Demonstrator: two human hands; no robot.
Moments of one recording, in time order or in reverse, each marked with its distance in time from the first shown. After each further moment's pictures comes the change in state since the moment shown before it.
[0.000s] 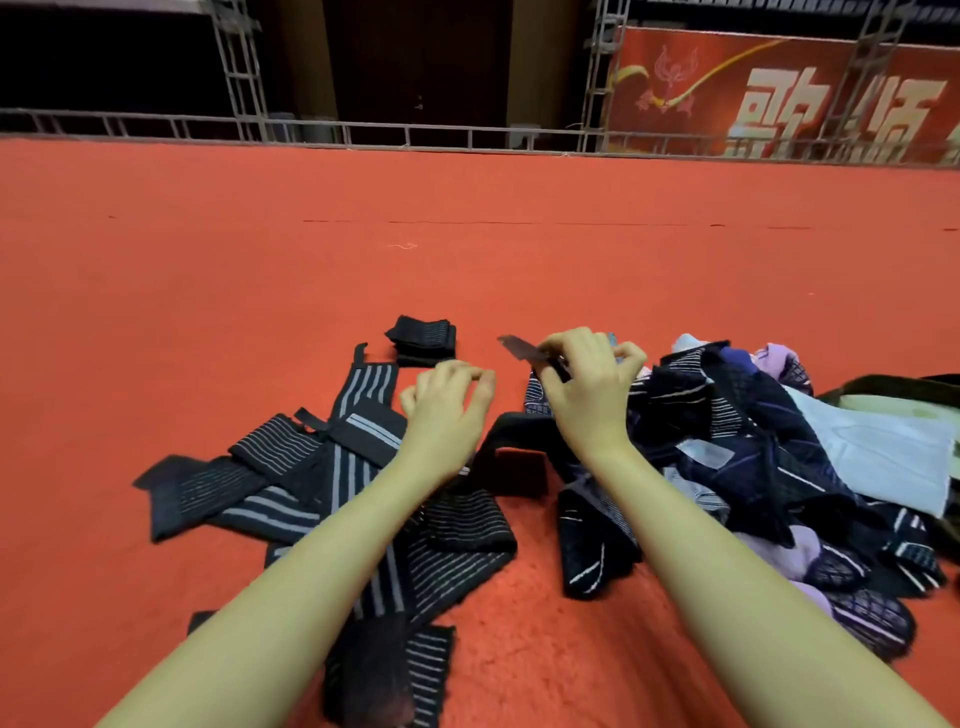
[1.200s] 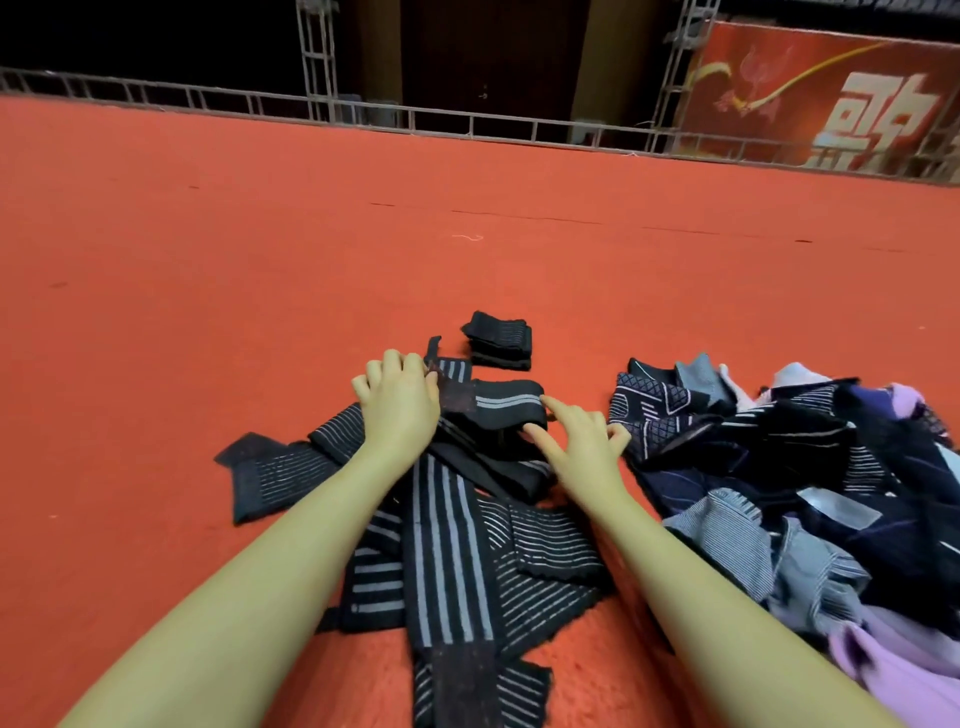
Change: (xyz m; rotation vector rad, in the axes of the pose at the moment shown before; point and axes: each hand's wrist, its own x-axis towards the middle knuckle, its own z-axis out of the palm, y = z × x) left_hand 0.026 -0.125 -0.056 0.429 0.230 -0.227; right_hand -0.056 -0.038 0.087 -0.009 -0.662 0.244
